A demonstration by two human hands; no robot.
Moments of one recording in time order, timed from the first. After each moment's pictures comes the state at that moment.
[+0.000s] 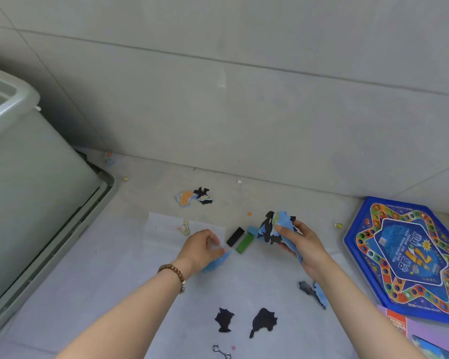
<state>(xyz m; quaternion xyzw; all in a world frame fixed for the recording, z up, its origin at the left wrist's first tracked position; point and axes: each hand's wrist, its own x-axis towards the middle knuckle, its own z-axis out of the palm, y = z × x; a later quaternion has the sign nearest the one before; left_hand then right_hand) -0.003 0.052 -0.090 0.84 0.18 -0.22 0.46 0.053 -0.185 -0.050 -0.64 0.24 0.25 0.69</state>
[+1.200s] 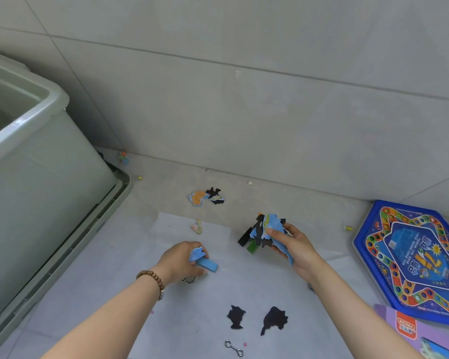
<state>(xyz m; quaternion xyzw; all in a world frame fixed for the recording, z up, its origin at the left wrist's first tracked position) -0.037 0.112 -0.077 0.90 0.10 -0.30 0.31 0.040 -0.145 -0.042 -0.63 0.22 0.29 0.68</state>
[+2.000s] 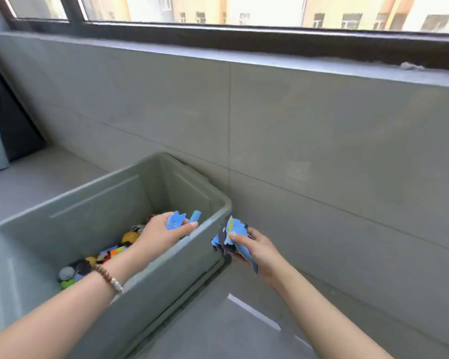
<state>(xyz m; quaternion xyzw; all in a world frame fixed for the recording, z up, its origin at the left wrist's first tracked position) -0.092 0.331 0.222 0.81 0.30 0.09 0.50 0.026 0.149 0.177 -0.59 -0.07 0.42 0.68</state>
